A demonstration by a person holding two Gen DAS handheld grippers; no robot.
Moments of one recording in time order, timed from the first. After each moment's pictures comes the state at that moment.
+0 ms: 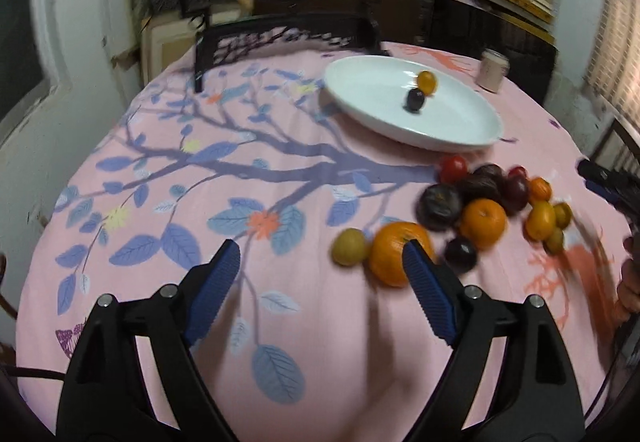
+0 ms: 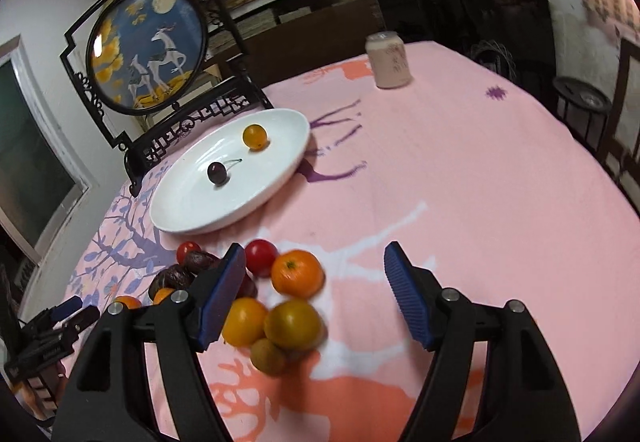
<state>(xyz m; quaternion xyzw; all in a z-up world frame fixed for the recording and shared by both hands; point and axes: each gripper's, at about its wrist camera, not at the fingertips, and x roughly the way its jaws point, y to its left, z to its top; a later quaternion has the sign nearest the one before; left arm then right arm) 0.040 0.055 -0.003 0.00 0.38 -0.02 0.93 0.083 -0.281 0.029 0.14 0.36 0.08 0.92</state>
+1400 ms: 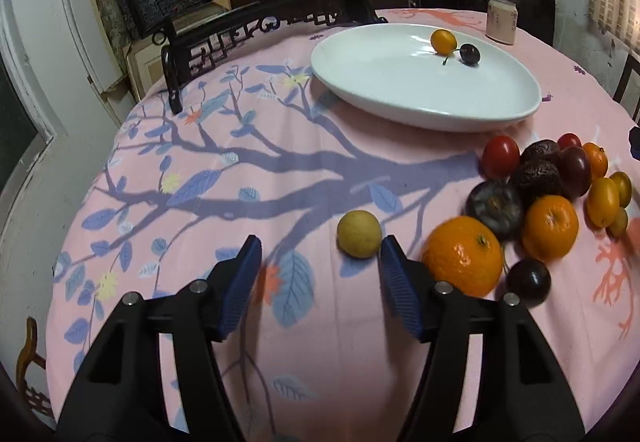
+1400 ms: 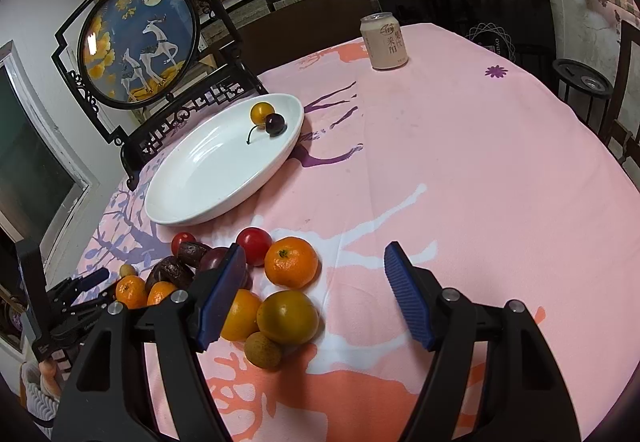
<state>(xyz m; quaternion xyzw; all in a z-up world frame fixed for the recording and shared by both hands) 0.106 0.041 -0.029 0.10 0.40 0.00 0.91 0.088 -0.283 0.021 0.14 0.39 0.09 0.91</state>
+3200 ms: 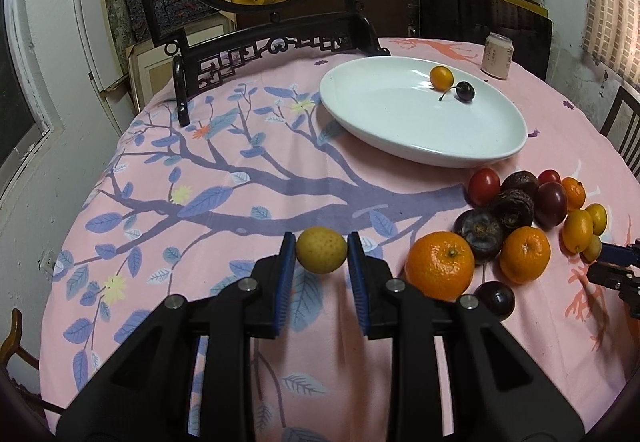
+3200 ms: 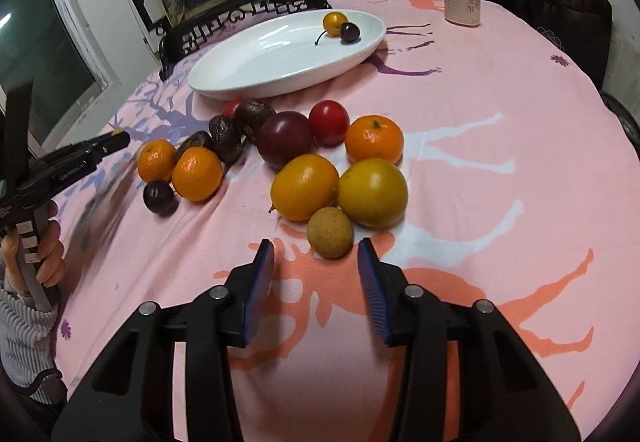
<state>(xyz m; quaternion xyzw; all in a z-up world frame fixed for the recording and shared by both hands) 0.094 0.058 -0.007 0.05 0.38 -0.02 0.92 0.050 -0.223 -0.009 0.02 0.46 0.16 0.87</state>
